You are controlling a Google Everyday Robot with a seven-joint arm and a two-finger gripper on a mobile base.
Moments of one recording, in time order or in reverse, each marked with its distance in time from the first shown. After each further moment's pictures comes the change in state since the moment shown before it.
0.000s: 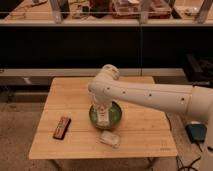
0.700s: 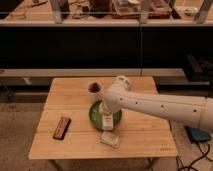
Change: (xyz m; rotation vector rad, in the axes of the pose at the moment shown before) arm -0.005 0.042 0.031 0.028 0.042 0.030
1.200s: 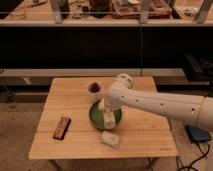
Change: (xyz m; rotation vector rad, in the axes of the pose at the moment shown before) arm 0.022 0.015 0.005 -0.038 0.027 0.013
